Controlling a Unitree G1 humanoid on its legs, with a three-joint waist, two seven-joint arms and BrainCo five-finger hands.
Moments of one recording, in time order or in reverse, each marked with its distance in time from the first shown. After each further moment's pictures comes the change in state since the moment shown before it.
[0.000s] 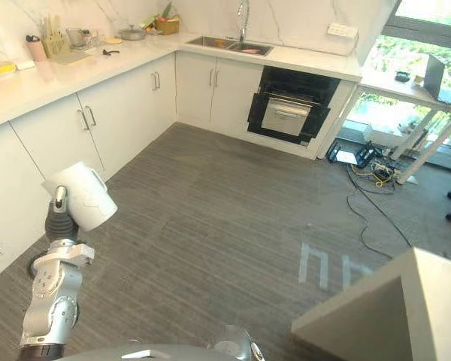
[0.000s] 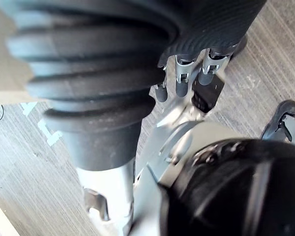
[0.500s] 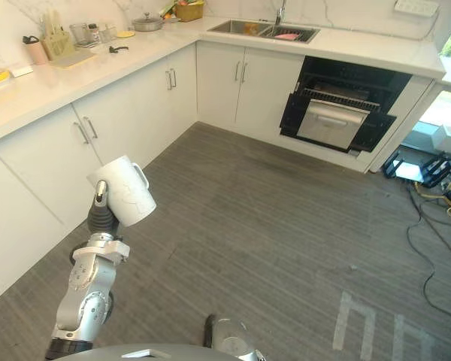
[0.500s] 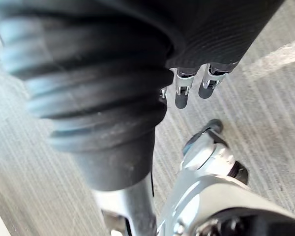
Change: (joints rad) left arm 0.009 -0.125 -0.131 -0.053 -0.001 0.030 -0.018; right arm 0.090 -0.044 0.071 -0.142 0.102 0.007 -0.029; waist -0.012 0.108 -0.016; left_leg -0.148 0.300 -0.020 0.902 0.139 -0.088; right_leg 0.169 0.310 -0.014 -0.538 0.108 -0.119
